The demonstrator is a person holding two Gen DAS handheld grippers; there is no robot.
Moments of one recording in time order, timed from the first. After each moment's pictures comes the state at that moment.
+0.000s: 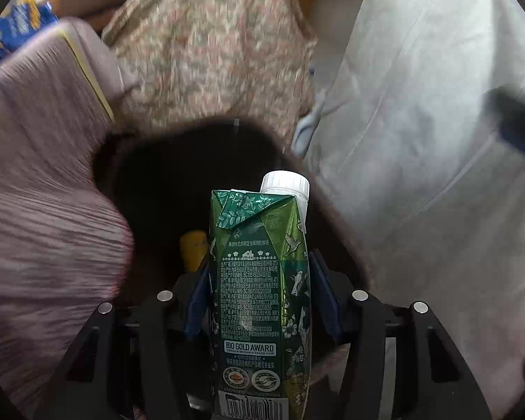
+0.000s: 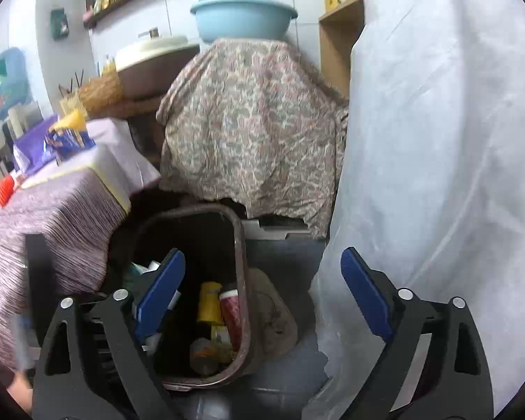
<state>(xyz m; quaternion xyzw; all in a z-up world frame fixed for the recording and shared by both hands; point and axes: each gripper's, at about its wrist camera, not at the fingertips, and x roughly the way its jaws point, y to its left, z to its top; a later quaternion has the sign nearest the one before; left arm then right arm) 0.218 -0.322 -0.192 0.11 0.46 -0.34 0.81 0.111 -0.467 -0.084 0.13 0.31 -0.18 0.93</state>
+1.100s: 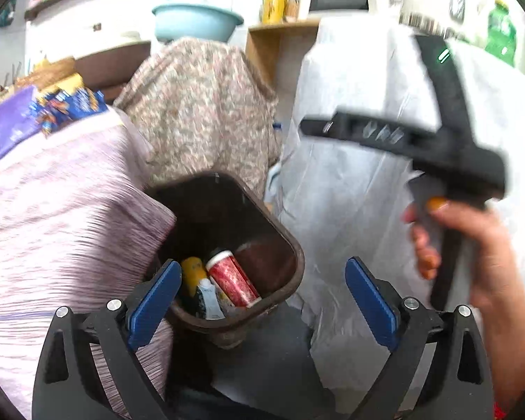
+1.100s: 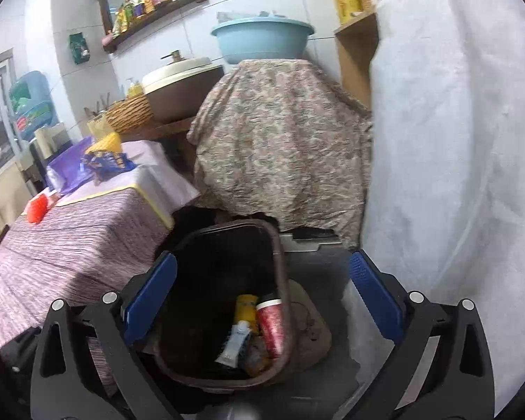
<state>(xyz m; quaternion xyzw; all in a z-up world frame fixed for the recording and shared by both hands) 0.106 -0.244 -0.082 0.09 0.33 -0.39 0.86 0.102 -0.444 -0.065 0.16 0.27 -0.12 0.94</state>
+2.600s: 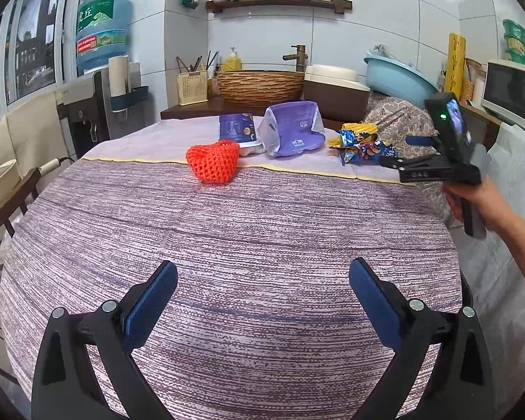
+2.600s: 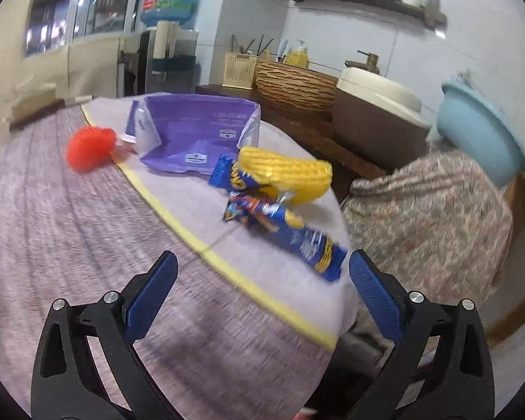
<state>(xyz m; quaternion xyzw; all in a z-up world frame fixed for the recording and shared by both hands) 0.175 0.043 -0.008 0.03 0.31 -0.10 0.95 0.372 -0.243 -0.011 -0.16 0.29 0.08 0.94</state>
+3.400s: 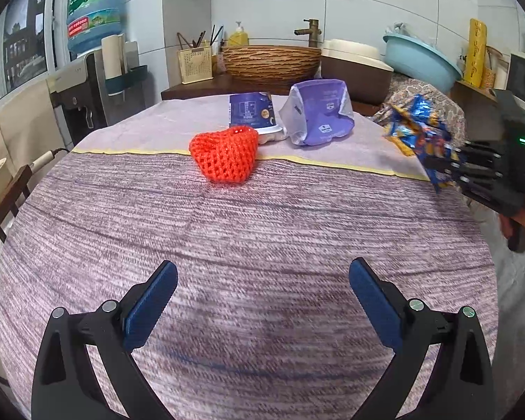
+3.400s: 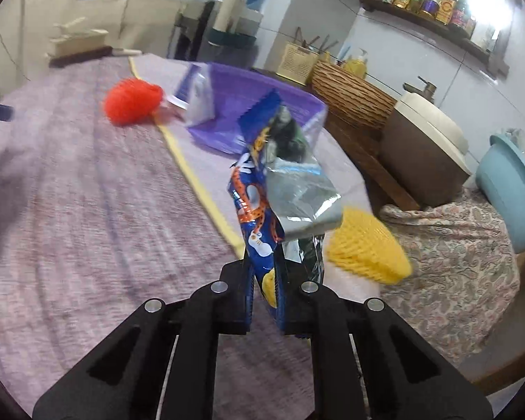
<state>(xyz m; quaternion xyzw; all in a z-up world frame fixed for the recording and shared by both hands) 0.251 0.051 -0.021 0.04 0.35 -0.09 0.93 0.346 -0.214 -0.013 -0.22 0.30 0.19 0.91</state>
